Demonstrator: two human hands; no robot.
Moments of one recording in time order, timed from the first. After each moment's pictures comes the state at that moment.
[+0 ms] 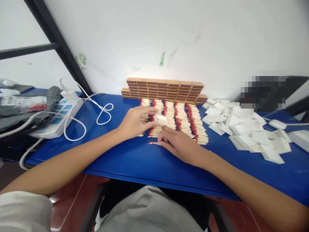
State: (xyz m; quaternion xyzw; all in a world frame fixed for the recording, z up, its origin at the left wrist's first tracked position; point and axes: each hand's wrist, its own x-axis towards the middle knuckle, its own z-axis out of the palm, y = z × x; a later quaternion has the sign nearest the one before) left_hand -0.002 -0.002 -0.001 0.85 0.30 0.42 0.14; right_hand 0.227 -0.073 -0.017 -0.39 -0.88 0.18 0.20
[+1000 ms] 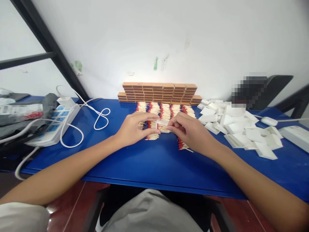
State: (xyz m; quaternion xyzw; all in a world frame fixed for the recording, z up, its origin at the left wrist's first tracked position) left_hand 0.002 -0.014 0.003 0.86 0.27 0.42 0.14; right_hand 0.259 -0.057 0.008 -0.41 -0.85 0.08 0.32
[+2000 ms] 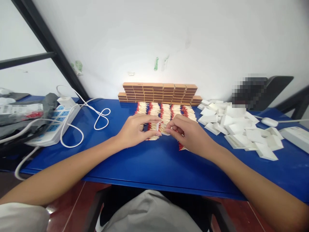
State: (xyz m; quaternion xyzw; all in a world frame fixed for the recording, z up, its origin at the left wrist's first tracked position) left_hand 0.004 -0.019 0.005 0.87 0.27 0.39 0.14; right_hand 0.254 -0.059 0.004 -0.40 -0.85 0.09 0.32
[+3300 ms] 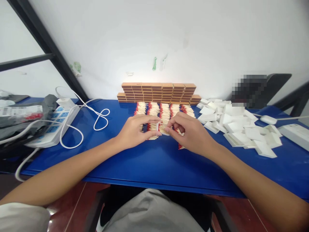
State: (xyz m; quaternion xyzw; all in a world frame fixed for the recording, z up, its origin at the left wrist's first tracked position) left_hand 0.005 -0.021 0.003 0.86 0.26 0.40 0.16; right_hand 0.250 -0.064 0.008 -0.43 -0.83 0.07 0.34
